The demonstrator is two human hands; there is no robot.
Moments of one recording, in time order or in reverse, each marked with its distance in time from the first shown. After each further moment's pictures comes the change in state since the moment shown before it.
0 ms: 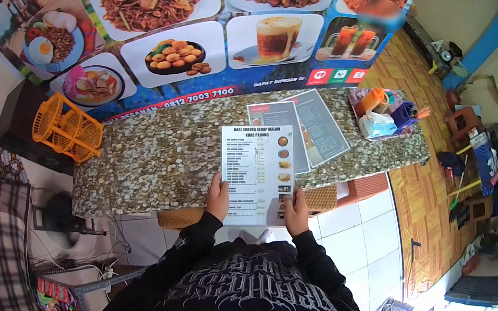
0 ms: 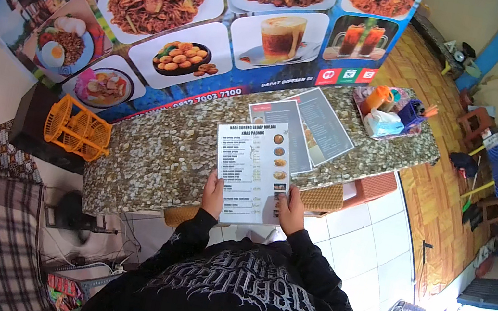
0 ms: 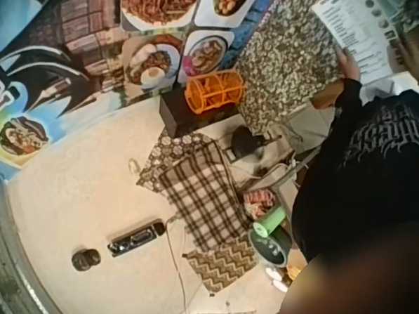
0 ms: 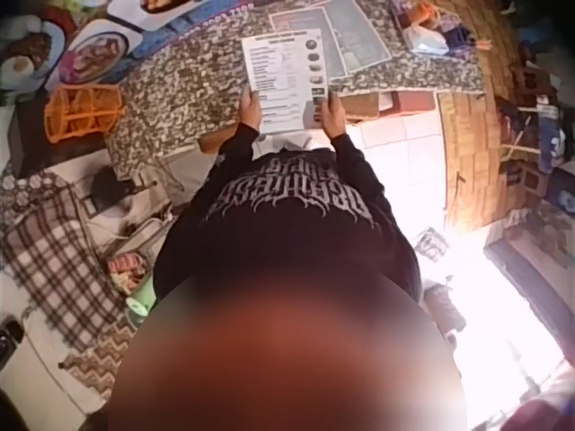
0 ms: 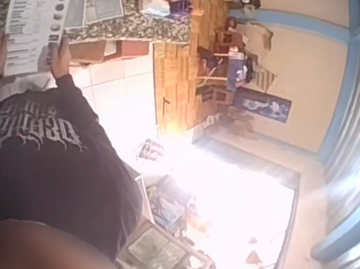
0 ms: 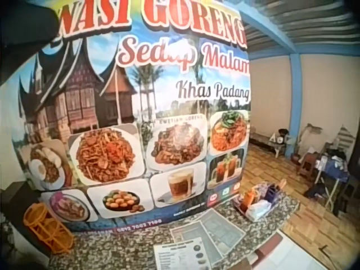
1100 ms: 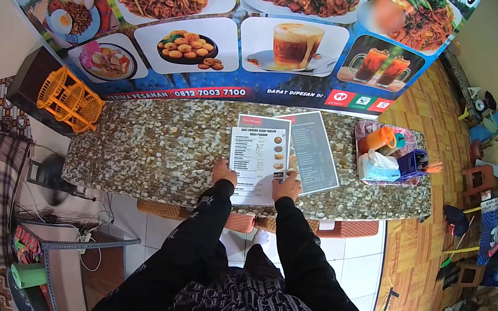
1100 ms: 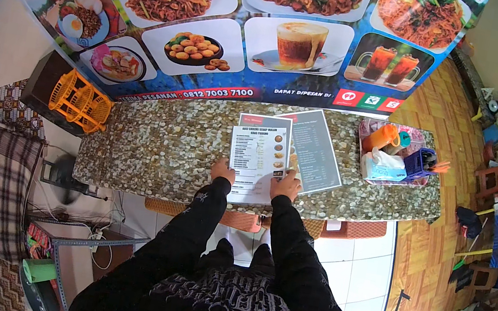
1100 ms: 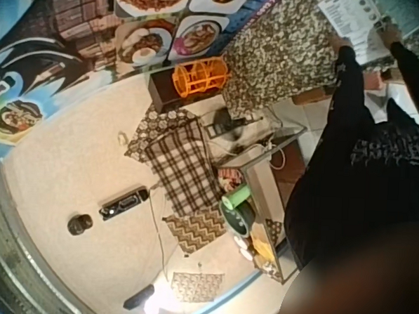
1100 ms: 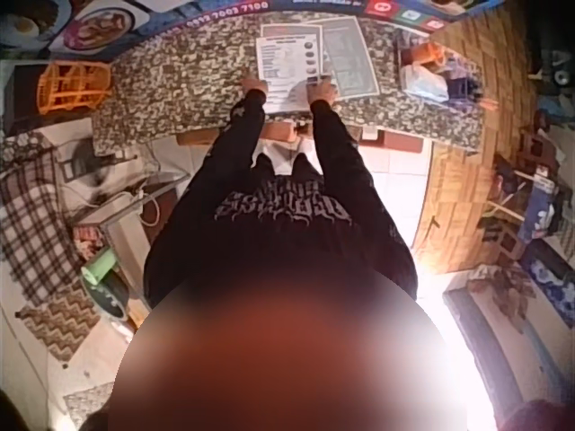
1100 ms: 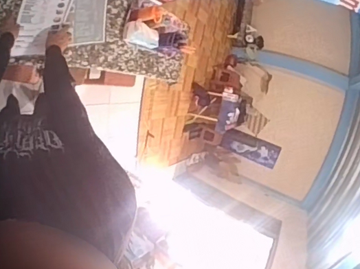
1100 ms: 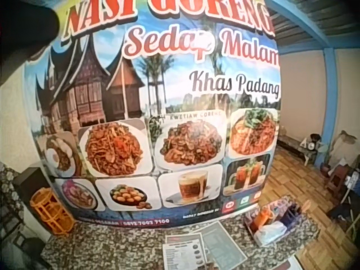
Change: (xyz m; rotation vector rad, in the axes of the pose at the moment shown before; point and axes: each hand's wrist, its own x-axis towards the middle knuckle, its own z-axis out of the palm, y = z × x) left_hand 0.133 -0.101 0.122 1.087 0.359 -0.212; right_hand 0.214 0.078 -0.036 -0.842 0.091 0.185
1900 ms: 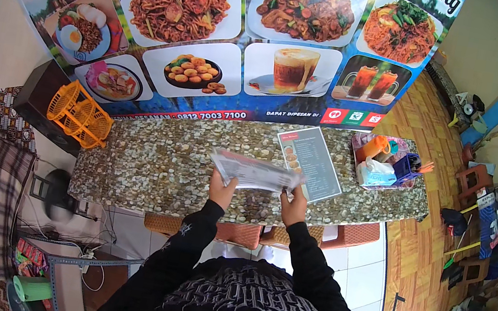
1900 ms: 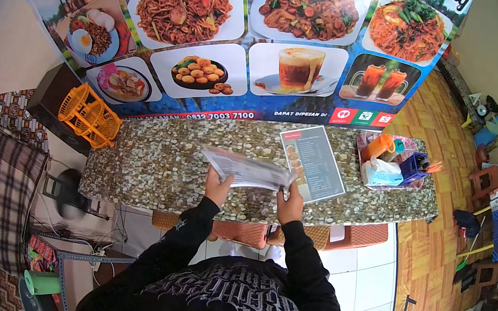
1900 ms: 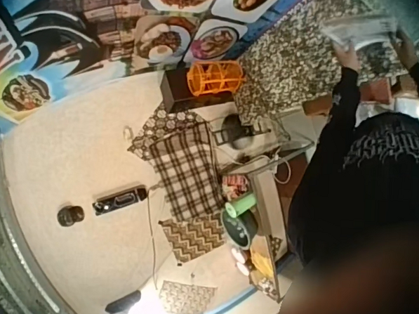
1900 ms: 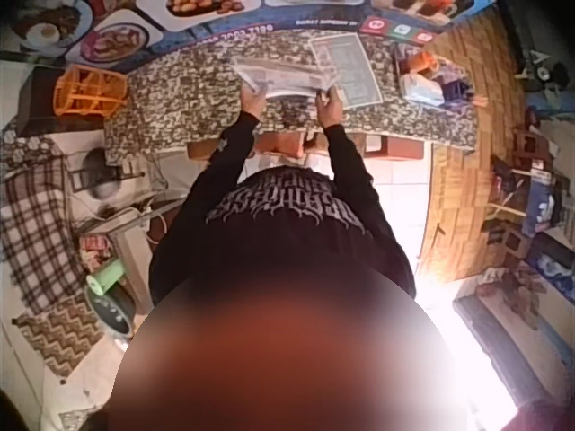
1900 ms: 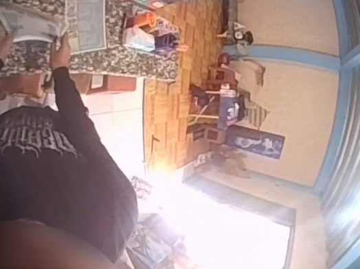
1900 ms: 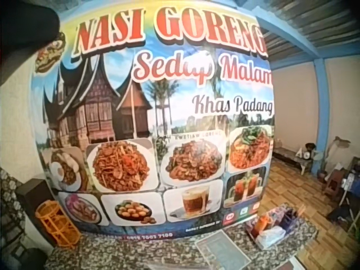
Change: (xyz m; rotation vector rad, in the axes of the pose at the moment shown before) left_hand -0.041 0.013 -0.135 -1.155 -0.157 0.260; right_hand -0.069 -0.015 -0.065 0.538 0.168 -0.563
